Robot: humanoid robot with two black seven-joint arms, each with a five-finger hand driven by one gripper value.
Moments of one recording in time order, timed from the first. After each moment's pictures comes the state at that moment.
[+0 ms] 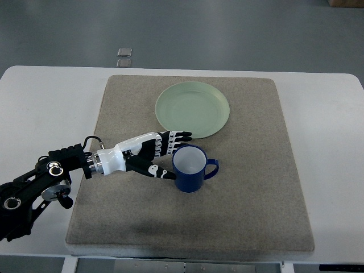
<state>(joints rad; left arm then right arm) -0.41 0.32 -0.87 -1.15 1.04 -0.61 -0.26 -0.01 0.00 0.03 0.11 -0.03 0.18 0.22</state>
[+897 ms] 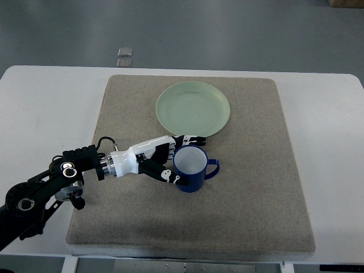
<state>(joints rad) -0.43 0.26 -0.85 -1.15 1.06 -0.61 -0.26 -0.01 0.00 0.03 0.11 -0.03 0.18 0.22</state>
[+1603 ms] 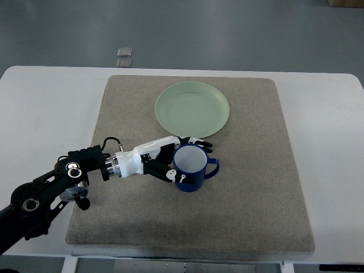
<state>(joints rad) -0.43 0.24 -0.85 -1.15 1.06 -0.61 -0.26 0.00 0.00 0.03 0.11 -0.03 0.18 0.22</state>
